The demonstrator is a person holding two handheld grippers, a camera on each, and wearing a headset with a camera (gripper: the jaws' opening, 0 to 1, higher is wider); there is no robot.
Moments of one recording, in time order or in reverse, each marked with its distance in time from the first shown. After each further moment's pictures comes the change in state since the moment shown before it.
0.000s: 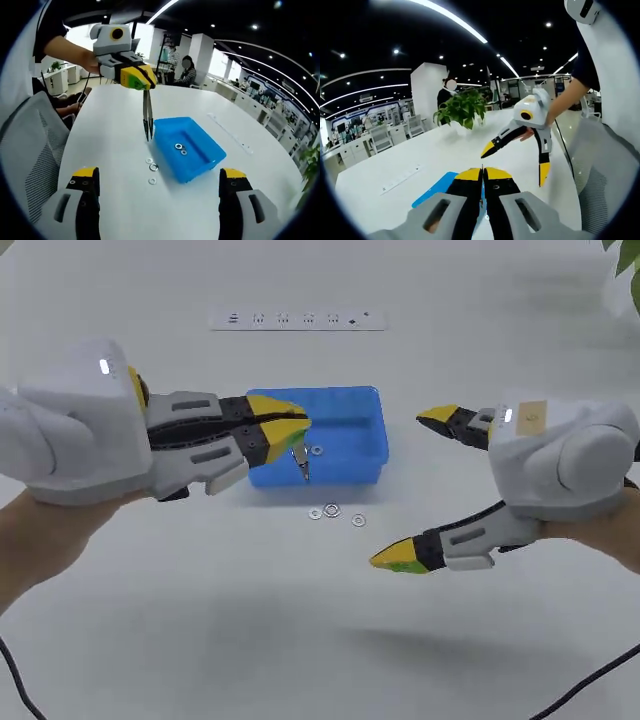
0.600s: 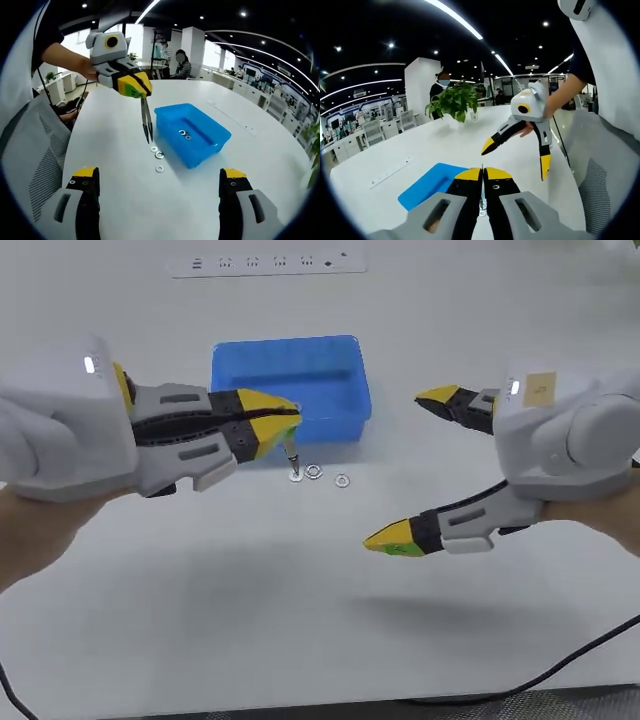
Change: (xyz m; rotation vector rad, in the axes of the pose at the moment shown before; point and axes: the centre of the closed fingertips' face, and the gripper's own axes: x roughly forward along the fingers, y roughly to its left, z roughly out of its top) left arm 0.013 -0.006 -0.027 -0.023 0.018 -0.057; right arm 0.000 0.013 -0.023 0.118 0.022 0.008
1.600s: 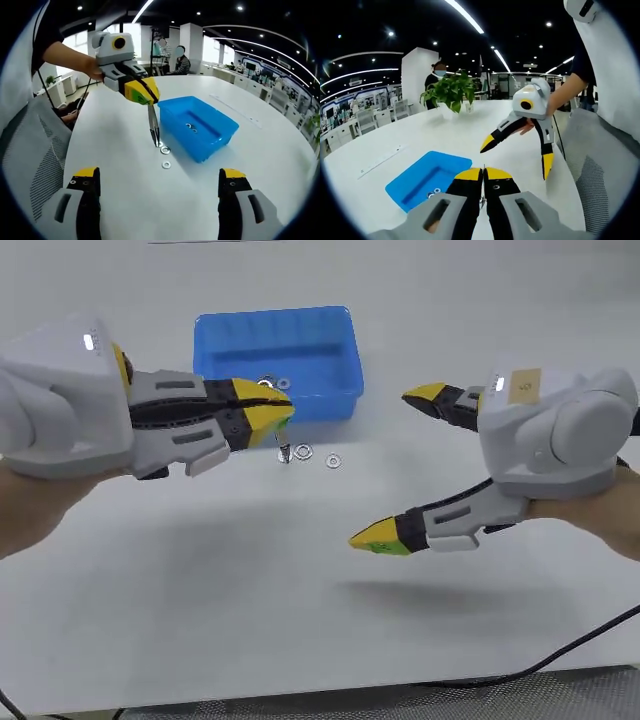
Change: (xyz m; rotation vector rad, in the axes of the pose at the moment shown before) left arm 0.008 -0.002 -0.025 -0.073 0.057 -0.072; right arm 0.011 0.008 -0.011 0.048 0.013 0.027
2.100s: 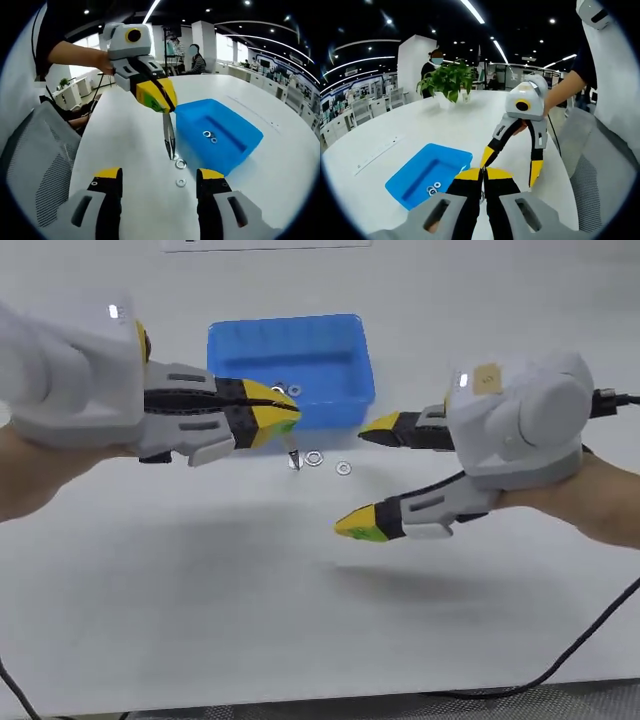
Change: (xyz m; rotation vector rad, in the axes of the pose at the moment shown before) left arm 0.001 0.007 -0.003 -0.042 0.094 -0.048; right arm 0.036 0.013 0.019 -0.001 -0.005 0.166
